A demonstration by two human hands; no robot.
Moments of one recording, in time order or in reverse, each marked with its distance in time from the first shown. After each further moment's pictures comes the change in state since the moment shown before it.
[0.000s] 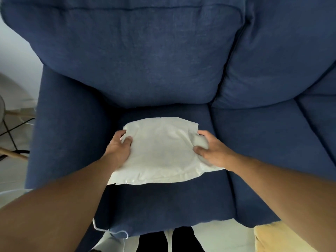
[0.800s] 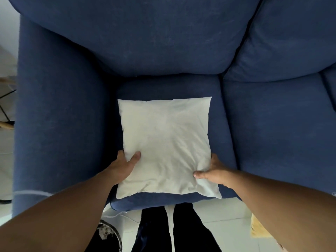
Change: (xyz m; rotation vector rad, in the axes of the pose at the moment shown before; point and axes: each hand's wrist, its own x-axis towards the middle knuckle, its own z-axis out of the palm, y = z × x) left_hand -0.010 -0.132 0.052 0.186 -0.306 -0.270; right_hand 0.000 0.102 0.111 0.006 -0.215 0.369
